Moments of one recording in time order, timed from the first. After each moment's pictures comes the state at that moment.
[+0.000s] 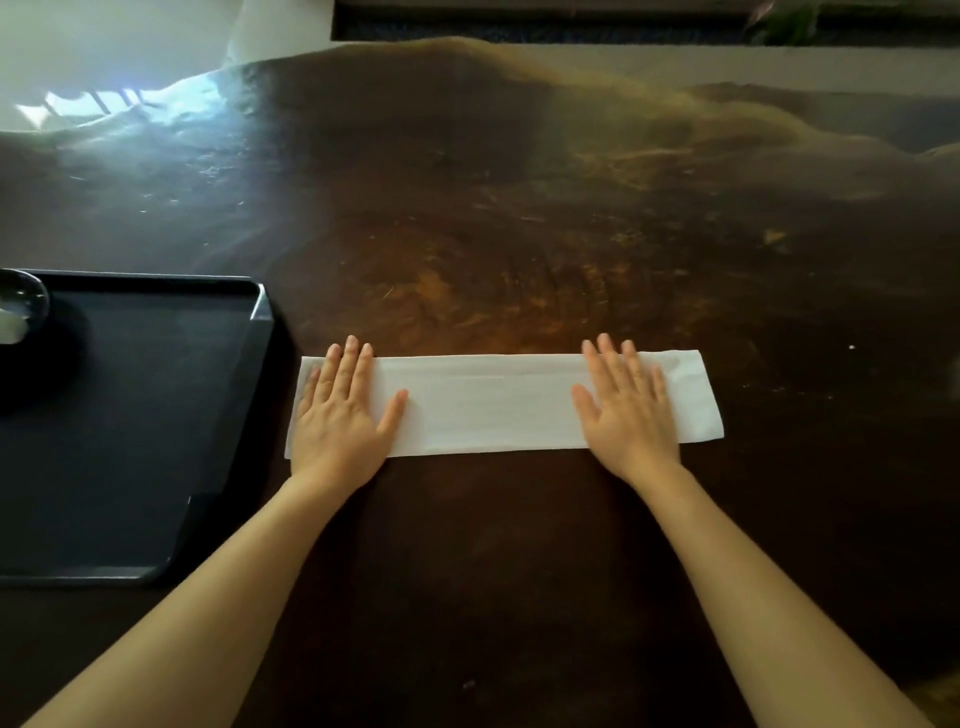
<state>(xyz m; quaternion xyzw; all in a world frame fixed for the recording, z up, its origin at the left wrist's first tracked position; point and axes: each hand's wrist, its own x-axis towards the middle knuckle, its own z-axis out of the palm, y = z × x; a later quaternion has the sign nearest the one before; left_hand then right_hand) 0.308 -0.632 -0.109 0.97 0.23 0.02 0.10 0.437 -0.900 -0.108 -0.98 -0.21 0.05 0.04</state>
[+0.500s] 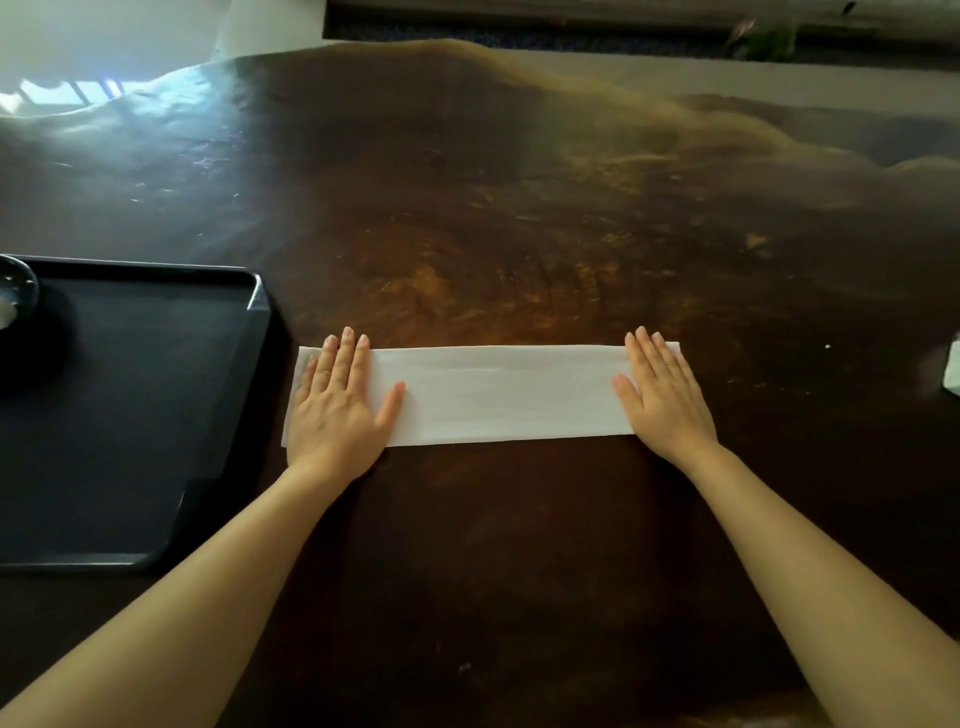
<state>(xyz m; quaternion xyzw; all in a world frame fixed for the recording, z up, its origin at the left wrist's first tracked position) 0.305 -0.632 -0.111 0.97 0.23 0.04 0.09 0.461 -0.947 -0.101 -0.98 -0.21 0.06 0.05</state>
